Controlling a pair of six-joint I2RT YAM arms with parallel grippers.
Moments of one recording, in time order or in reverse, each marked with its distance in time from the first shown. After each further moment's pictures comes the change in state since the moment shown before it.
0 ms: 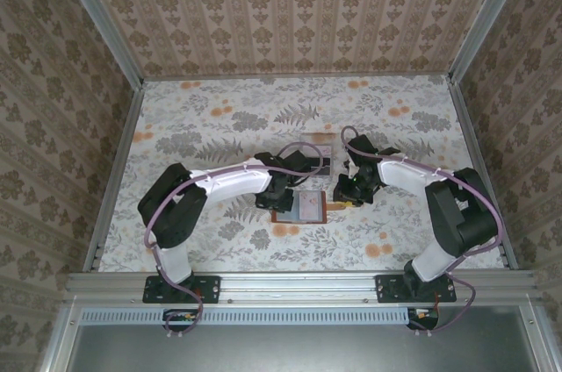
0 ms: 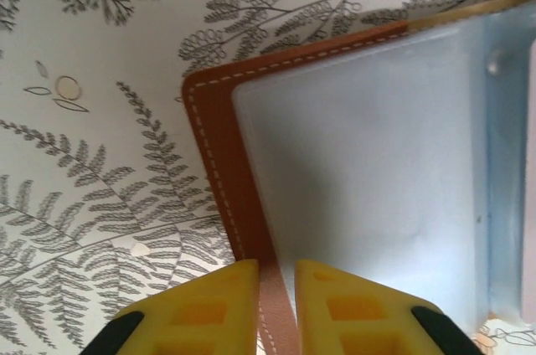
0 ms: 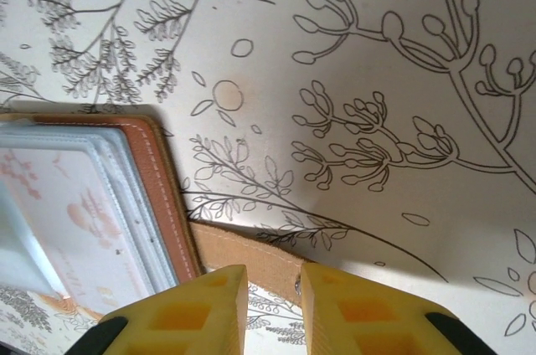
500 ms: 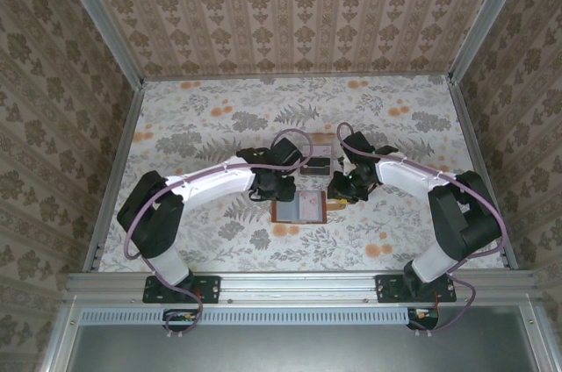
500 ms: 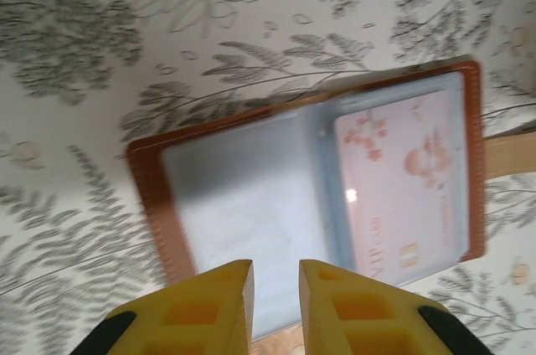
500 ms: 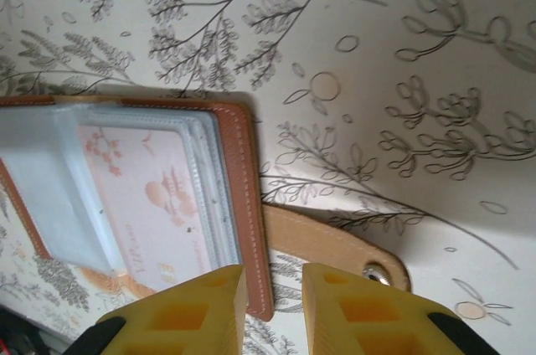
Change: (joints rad) left arm 0.055 -0.129 -0.054 0.195 0.169 -0.013; right arm 0.048 -0.021 0.035 -0.004 -0.029 0.021
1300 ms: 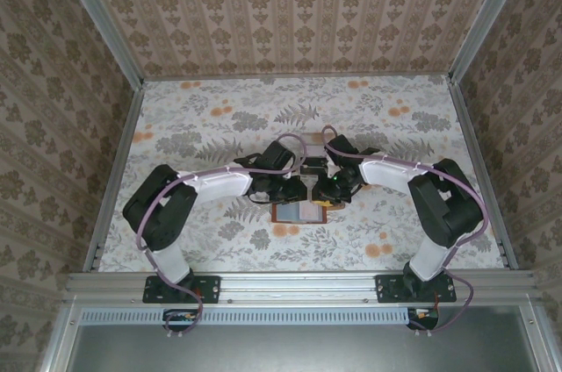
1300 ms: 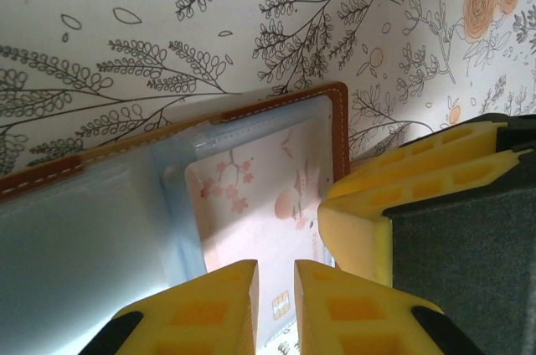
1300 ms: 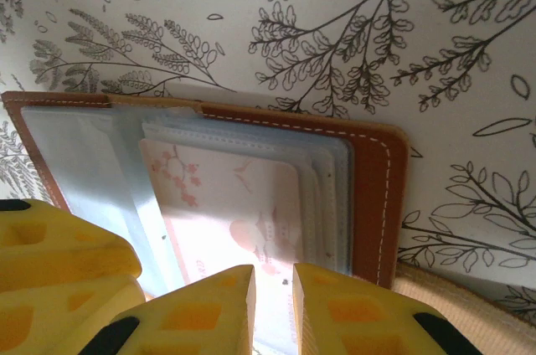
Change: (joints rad) left arm 0.066 0.061 -0.157 0.412 0.353 -0.128; right arm 0.079 0.130 0.035 0.124 -0.084 0.089
